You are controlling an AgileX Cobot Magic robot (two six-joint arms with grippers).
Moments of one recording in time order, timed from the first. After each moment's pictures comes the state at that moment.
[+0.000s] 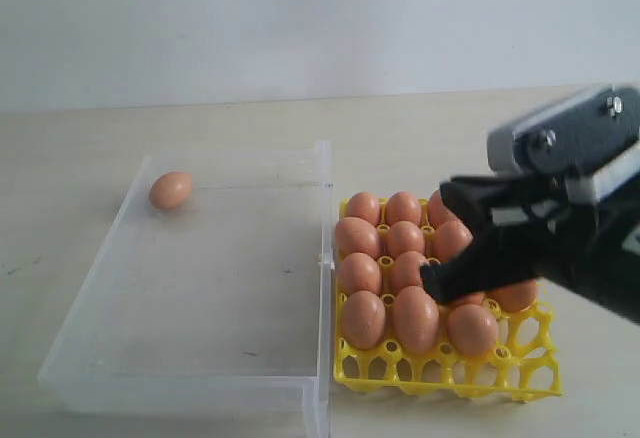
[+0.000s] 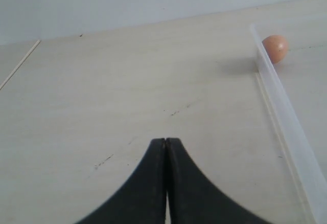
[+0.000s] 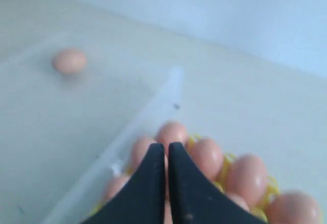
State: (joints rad) left arm 0.04 0.01 0.00 0.10 0.39 0.03; right arm 0.74 1.16 -0.39 0.67 -0.37 -0.63
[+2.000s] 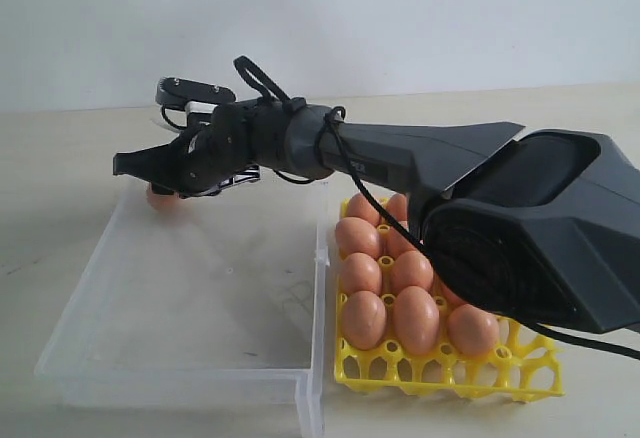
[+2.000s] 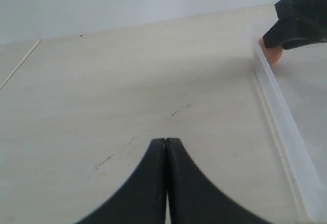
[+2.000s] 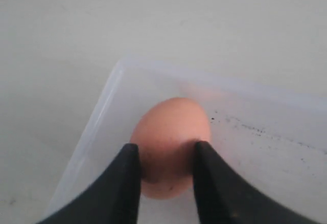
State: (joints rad) left arm 0.04 0.01 0.00 0.10 0.39 0.03; right arm 0.74 2.61 -2.17 0.23 0.40 0.32
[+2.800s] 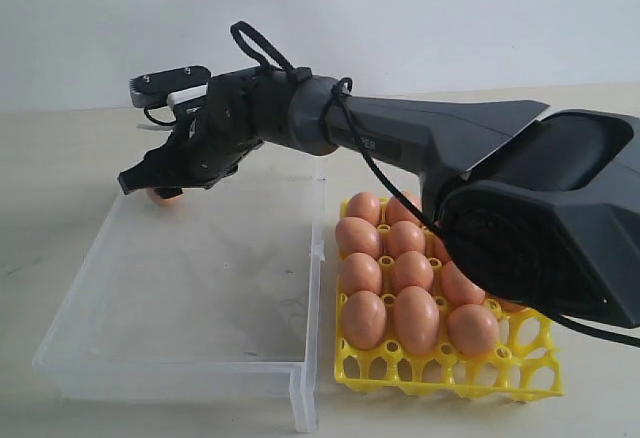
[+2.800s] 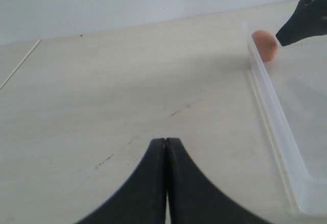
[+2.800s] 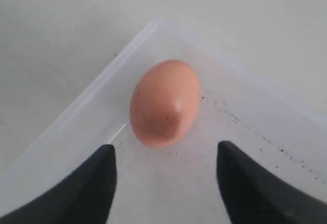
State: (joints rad) left arm 0.04 0.01 0.00 0.10 0.39 0.03; right arm 0.74 2.54 -2.17 0.16 0.56 0.01
